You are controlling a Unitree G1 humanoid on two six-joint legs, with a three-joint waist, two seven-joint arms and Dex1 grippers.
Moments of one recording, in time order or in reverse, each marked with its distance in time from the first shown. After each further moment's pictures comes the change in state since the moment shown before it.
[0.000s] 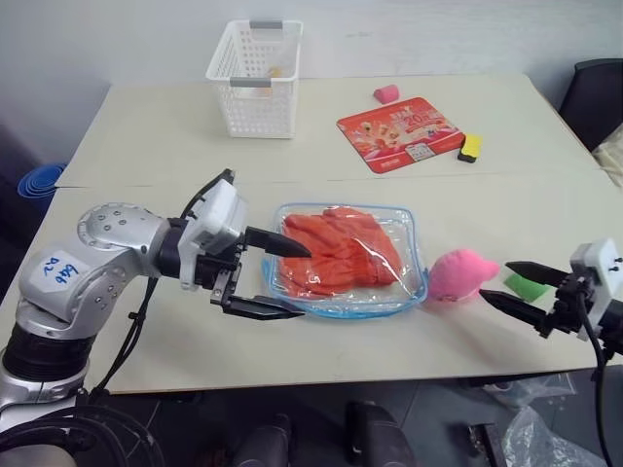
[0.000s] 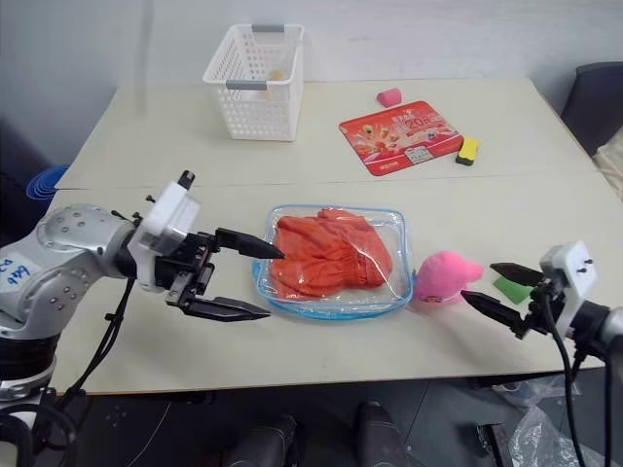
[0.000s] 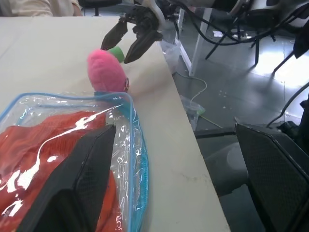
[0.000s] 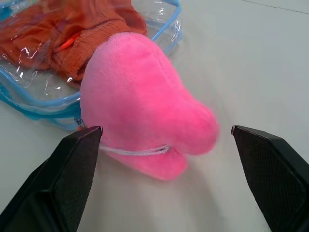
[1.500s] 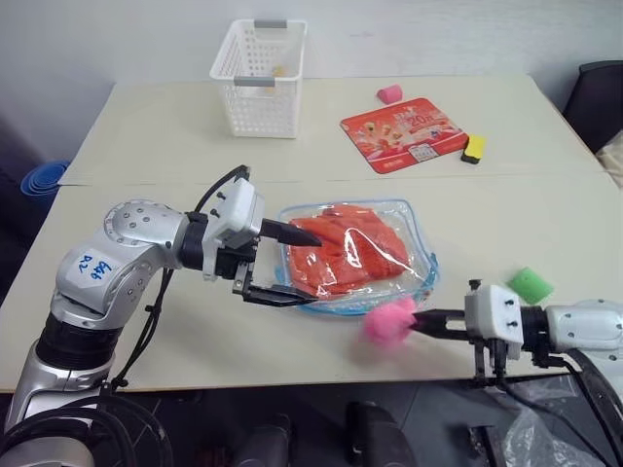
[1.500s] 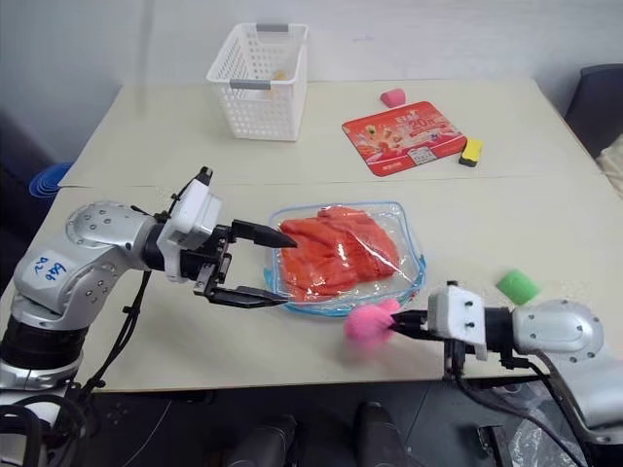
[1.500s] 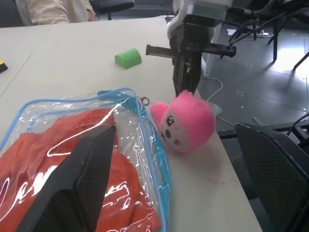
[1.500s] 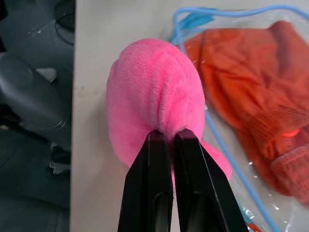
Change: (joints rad) left arm -0.023 -0.081 -0.039 0.064 0.108 -0.074 0.020; right arm 0.052 -0.083 0.350 -0.362 -0.236 -0.401 0.161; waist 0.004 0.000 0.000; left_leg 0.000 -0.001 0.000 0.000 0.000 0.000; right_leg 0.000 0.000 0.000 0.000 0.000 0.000
